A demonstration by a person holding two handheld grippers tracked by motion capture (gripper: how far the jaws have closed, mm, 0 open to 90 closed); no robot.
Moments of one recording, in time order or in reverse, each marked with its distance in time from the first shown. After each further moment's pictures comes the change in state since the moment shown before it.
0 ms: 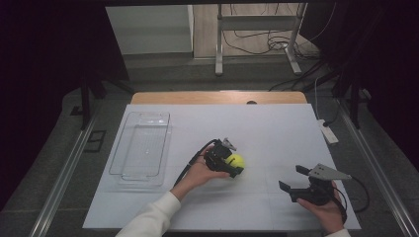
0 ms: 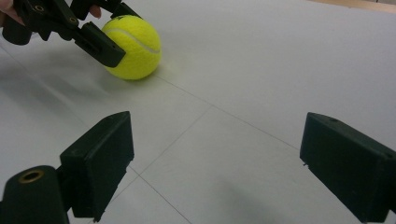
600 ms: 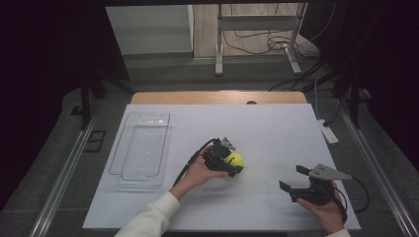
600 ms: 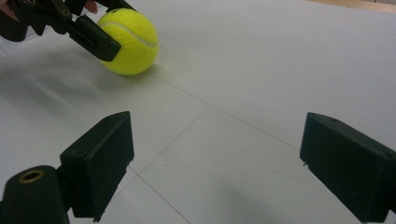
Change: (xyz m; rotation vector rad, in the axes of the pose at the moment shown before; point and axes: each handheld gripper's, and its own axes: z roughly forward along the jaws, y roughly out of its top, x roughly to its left) left arm -0.002 0.001 -0.008 -0.030 0.009 0.021; right arm 0.000 0.000 0.000 -0.003 -0.003 0.005
